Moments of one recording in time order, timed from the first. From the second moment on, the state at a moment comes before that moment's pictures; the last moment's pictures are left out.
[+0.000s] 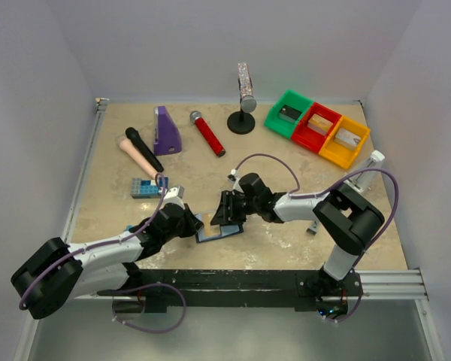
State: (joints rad) left arm -0.78 1.09 0.23 0.20 -0.14 -0.90; right arm 0.80 1.71 0.75 0.25 -0.46 0.87
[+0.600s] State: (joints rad) left arm -0.78 1.09 0.20 0.27 -0.15 -0.91; right arm 0.79 1.71 0.67 0.43 -0.48 0.94
